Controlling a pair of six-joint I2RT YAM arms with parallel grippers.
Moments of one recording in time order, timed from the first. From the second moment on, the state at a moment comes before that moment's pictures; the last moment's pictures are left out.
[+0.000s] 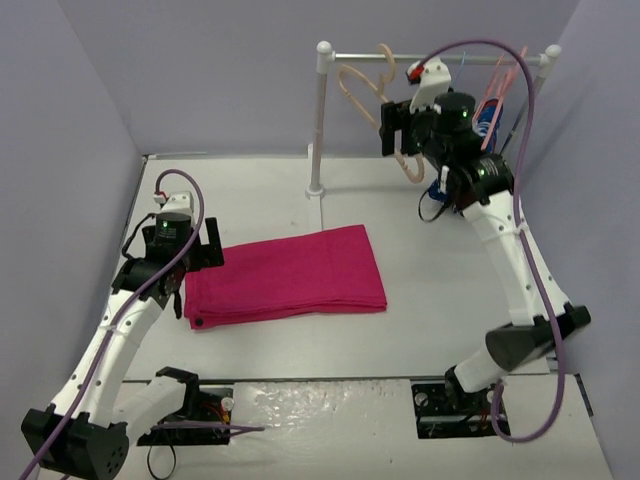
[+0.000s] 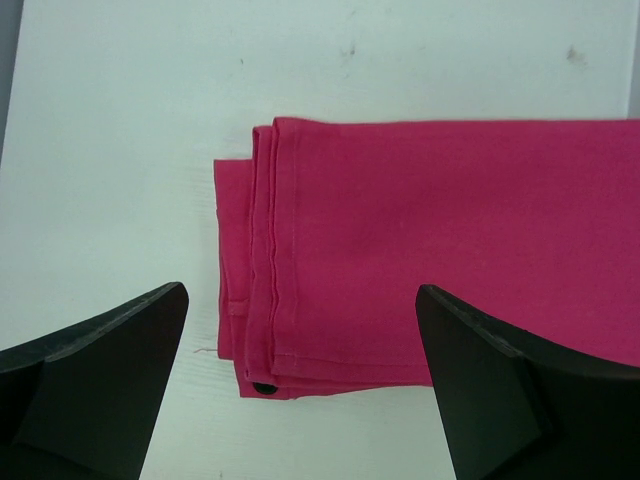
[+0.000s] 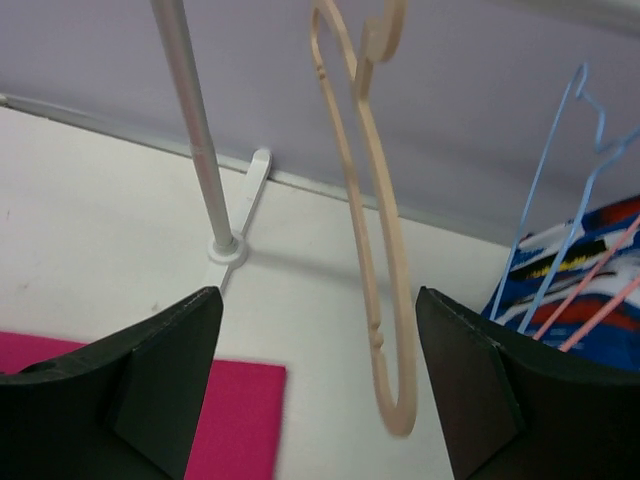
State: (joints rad) left arm -0.22 0.97 0.99 -0.72 -0.27 -0.27; right arm 0.37 1.53 1.85 -0.56 0.10 -0.04
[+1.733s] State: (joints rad) left arm -0.22 1.03 0.95 -0.73 -0.25 -0.24; right arm 0.27 1.90 2.14 -0.56 -0.07 -0.11
